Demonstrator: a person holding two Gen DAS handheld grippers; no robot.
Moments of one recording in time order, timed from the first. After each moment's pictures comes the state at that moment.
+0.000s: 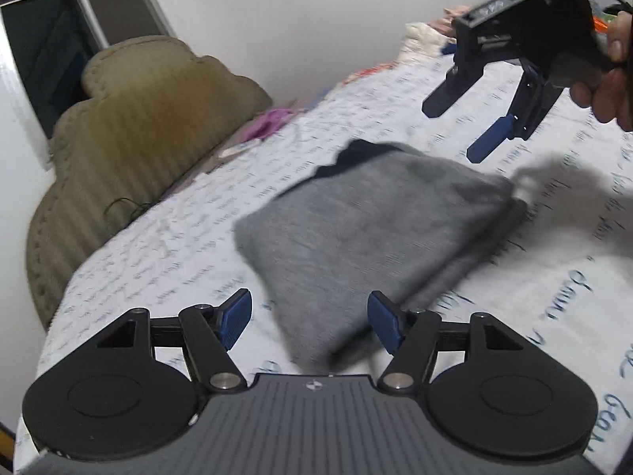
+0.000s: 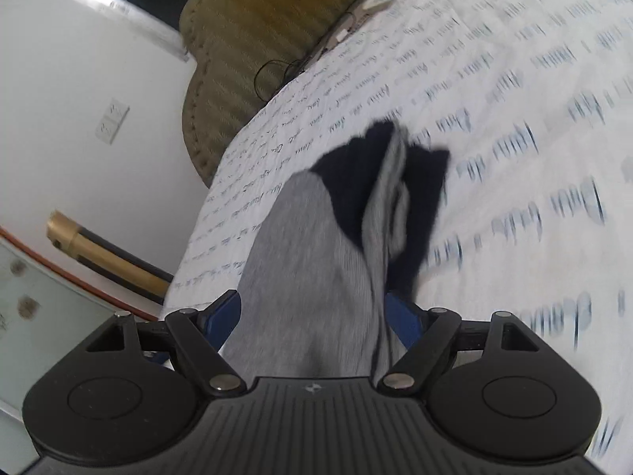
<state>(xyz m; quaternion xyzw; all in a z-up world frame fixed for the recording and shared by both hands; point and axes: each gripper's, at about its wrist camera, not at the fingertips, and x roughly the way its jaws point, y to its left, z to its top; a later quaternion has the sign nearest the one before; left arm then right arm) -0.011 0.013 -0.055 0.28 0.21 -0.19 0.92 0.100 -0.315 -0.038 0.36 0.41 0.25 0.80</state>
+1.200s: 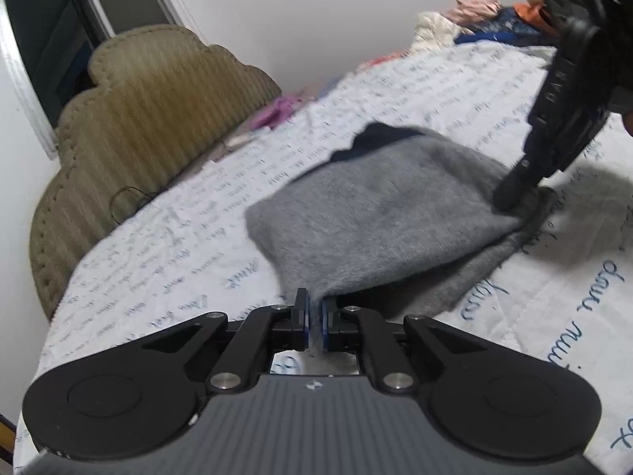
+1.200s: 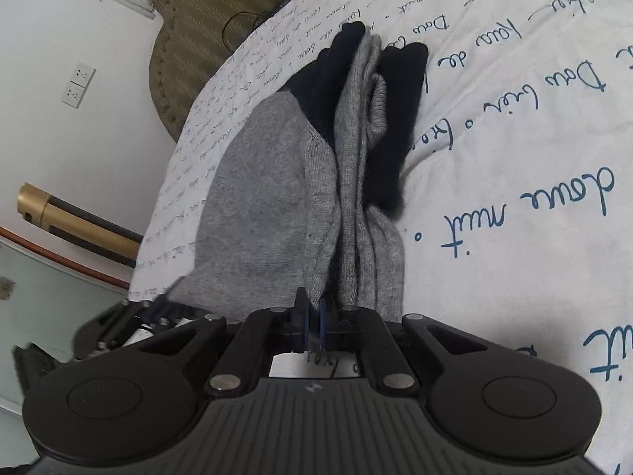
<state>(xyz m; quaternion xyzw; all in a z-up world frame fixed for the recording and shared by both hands) 0.008 0.025 -0.056 0.28 0.21 -0.17 0.92 0.086 -0.282 -0.068 0.32 0.47 0.22 0.79</state>
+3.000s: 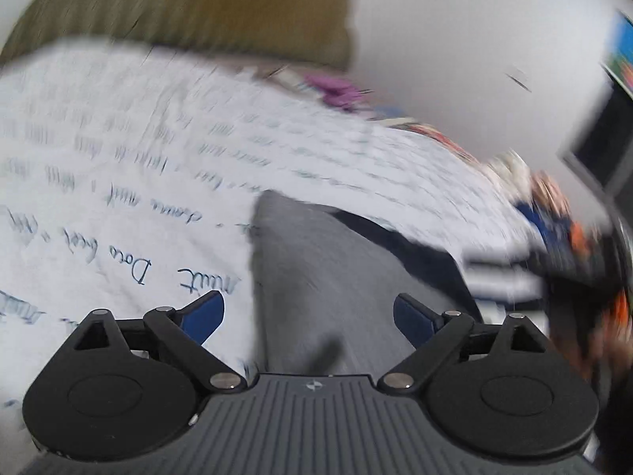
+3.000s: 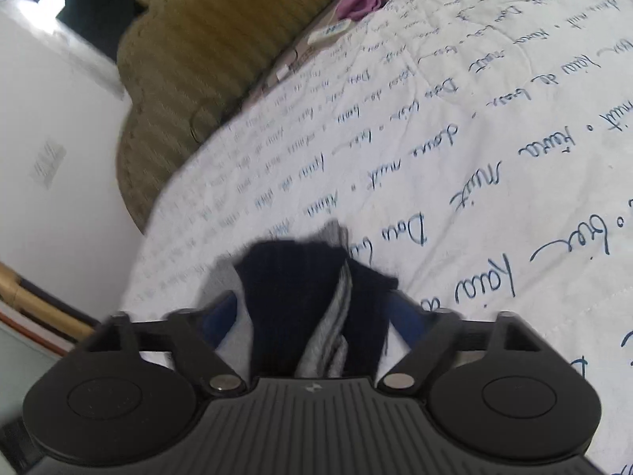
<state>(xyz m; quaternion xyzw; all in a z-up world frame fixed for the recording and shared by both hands) 0.166 0.082 -0.041 -0.17 0.37 -0.16 0.90 0.209 -0.324 -0.048 0.31 0.41 0.15 0.84</state>
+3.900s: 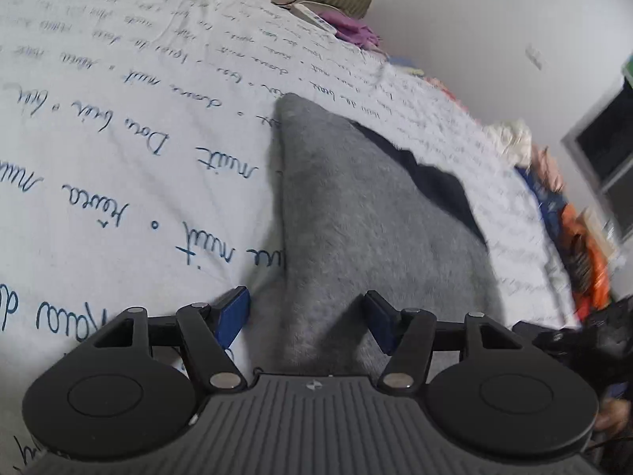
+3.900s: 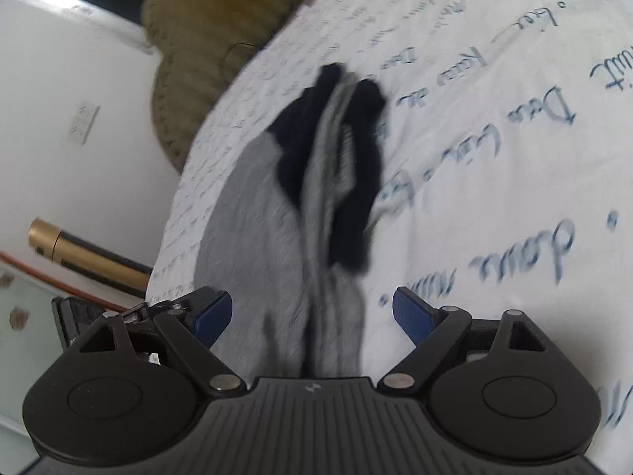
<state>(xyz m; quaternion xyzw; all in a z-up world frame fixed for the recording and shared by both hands) 0.128 0.086 -0.071 -0.16 0.44 -0.18 0.86 0.095 -0.312 -0.080 0.36 0.44 0.23 0.79</state>
